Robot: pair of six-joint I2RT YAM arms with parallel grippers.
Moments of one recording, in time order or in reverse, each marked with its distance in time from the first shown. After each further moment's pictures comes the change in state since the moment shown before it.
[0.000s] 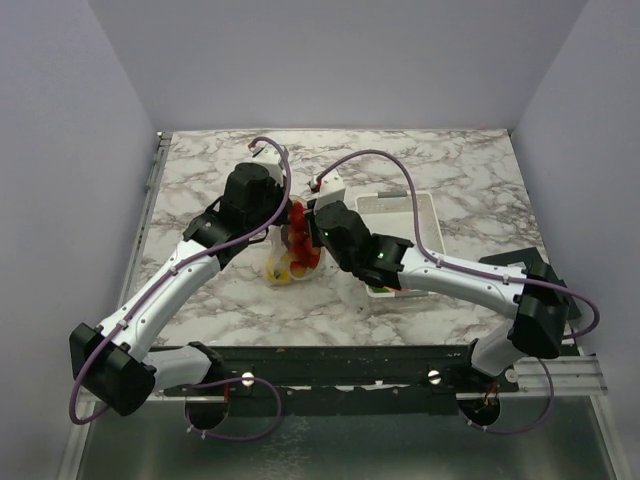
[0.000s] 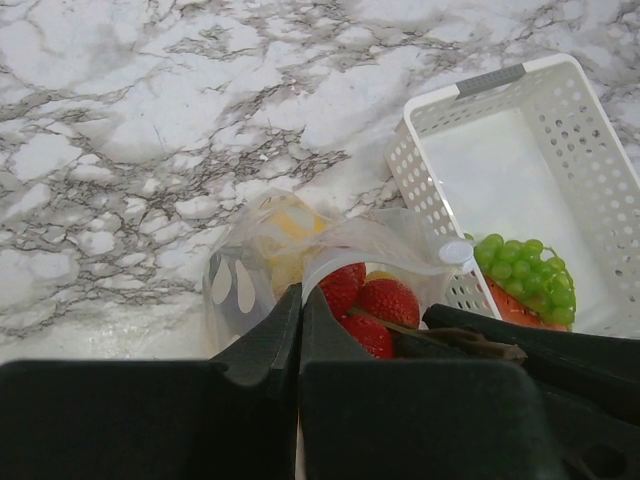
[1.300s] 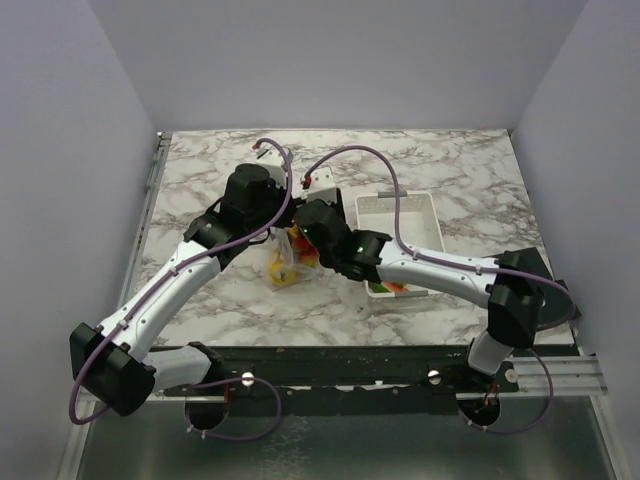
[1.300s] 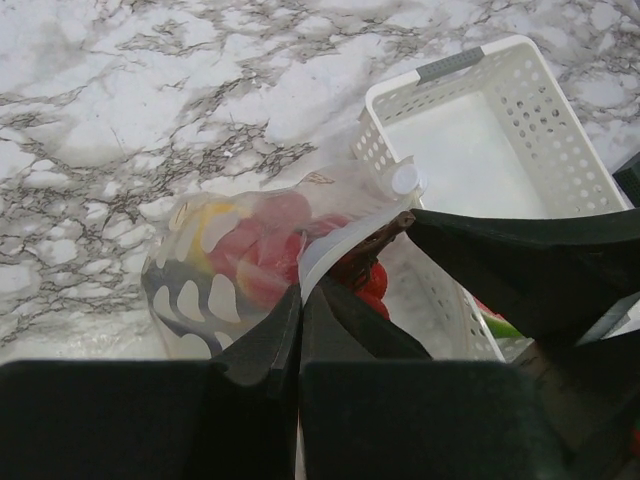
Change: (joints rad) left arm 0.001 -0.003 -0.010 0.014 0.089 0.001; right arm -0.003 0.166 0.122 -0.067 0.230 0.006
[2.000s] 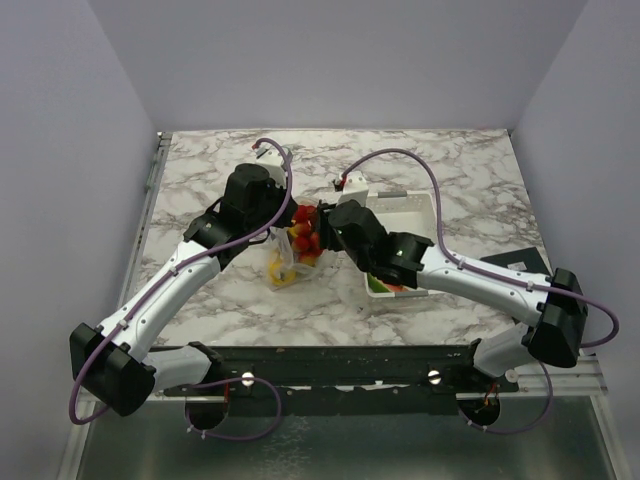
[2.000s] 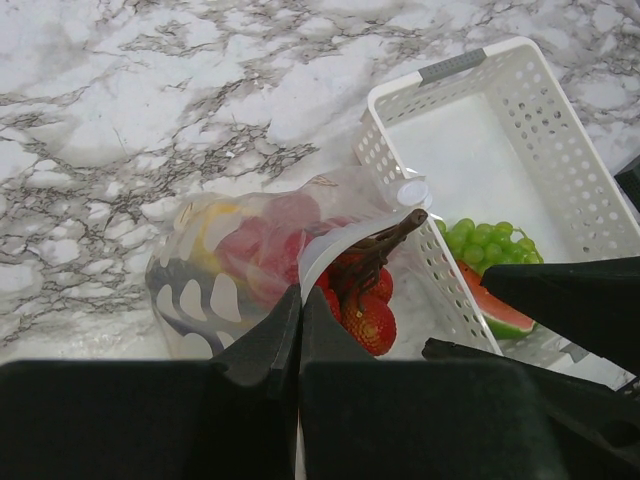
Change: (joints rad) left arm 0.000 0.000 0.000 0.000 -0.008 0.000; right arm -0.033 -0.254 -0.137 -0.148 -0.231 0.188
